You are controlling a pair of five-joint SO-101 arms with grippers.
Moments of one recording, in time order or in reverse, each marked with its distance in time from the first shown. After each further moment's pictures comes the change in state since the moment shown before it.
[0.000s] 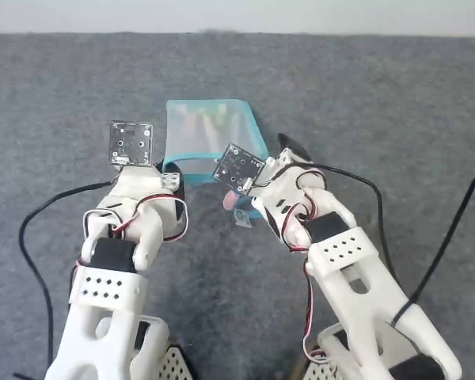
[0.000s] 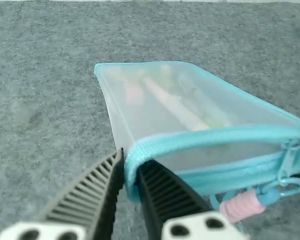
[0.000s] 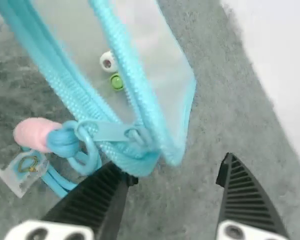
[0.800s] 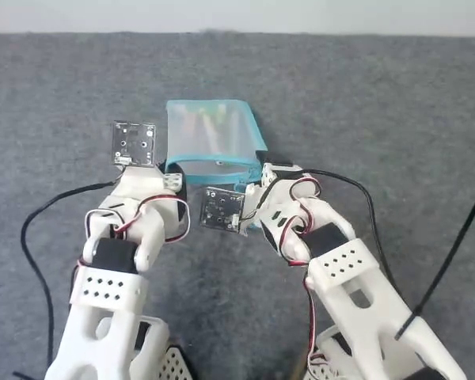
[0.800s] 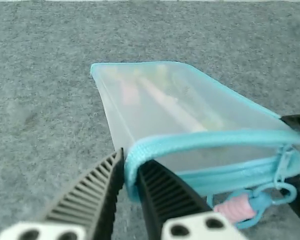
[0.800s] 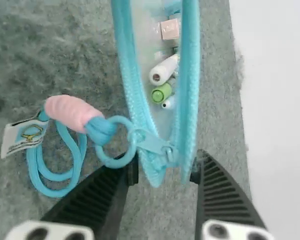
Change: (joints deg) left arm 1.0 0.0 0.0 0.0 0.0; right arm -3.4 -5.5 3.0 2.5 19.0
